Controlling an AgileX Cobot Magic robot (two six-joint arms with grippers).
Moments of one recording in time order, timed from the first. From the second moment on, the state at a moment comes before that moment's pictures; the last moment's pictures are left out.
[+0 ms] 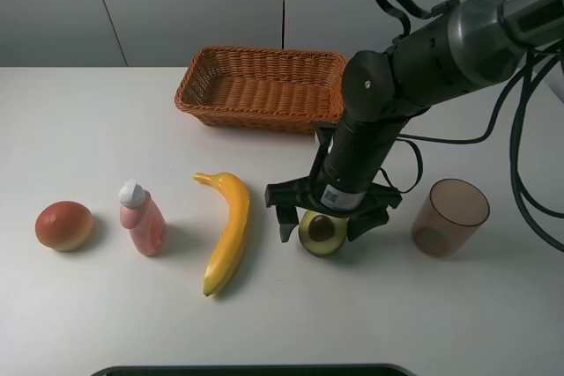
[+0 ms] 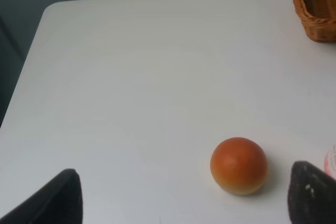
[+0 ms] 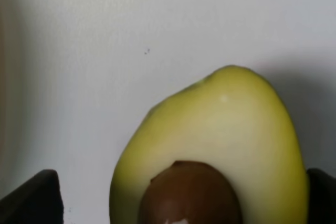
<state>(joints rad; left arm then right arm) -0.20 0.00 -0.51 0.10 1.08 -0.04 0.67 1.93 -0.95 0.29 0.68 0.34</state>
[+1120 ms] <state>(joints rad) -0.20 0.00 -0.51 0.10 1.08 -0.05 0.66 1.77 -1.37 -0.09 0.95 0.41</state>
